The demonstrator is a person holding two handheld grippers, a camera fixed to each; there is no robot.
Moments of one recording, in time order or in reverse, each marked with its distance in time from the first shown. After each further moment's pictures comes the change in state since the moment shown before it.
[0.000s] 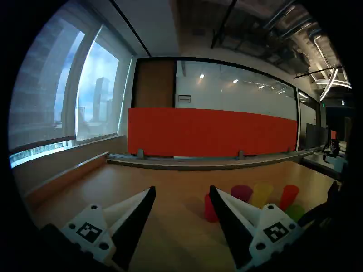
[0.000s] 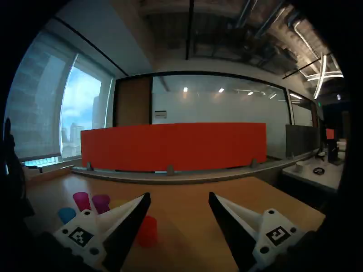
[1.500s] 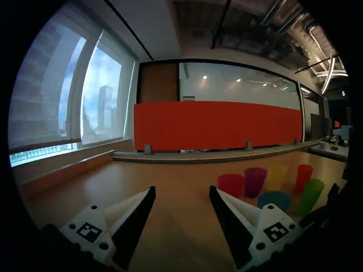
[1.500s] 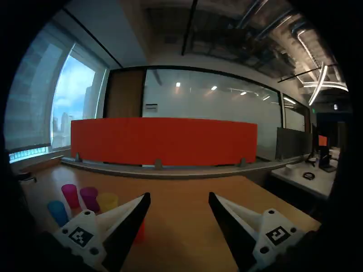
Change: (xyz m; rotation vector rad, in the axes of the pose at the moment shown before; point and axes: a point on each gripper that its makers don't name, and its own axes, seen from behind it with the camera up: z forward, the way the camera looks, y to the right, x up) left arm -0.070 -0.022 0.009 0.046 0.034 0.044; right arm -0.007 0.012 0.001 -0.090 -0.045 -0.058
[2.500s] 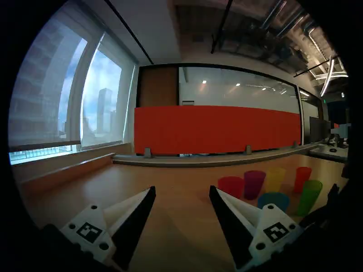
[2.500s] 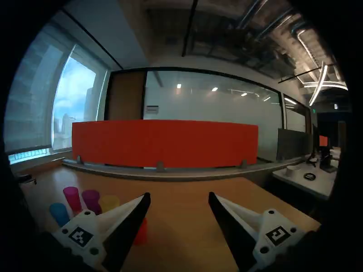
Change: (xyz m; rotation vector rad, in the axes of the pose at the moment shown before) left arm 0.004 -0.003 -0.005 -0.009 0.035 -0.006; right arm 0.009 -0.005 -0.002 0.015 0.017 0.006
